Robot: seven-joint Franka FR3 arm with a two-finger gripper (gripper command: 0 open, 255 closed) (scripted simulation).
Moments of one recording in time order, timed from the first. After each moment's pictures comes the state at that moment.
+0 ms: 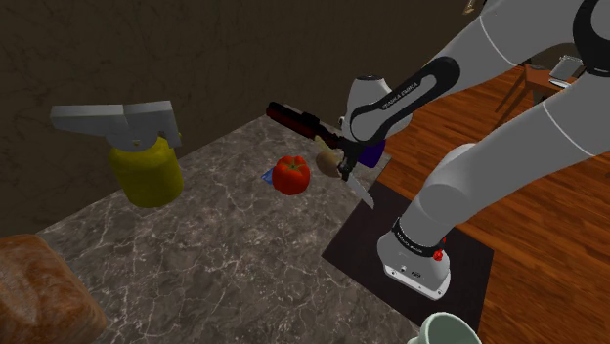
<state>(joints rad) -0.07 -0.38 -0.23 -2.99 -0.14 2.51 -0.23</state>
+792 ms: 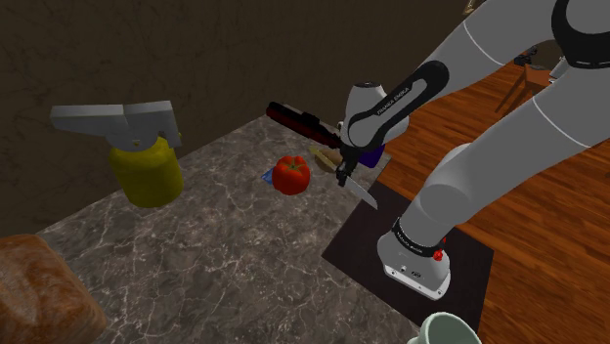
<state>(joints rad) -0.06 -0.30 -0.24 -2.99 -0.13 2.59 -0.24</state>
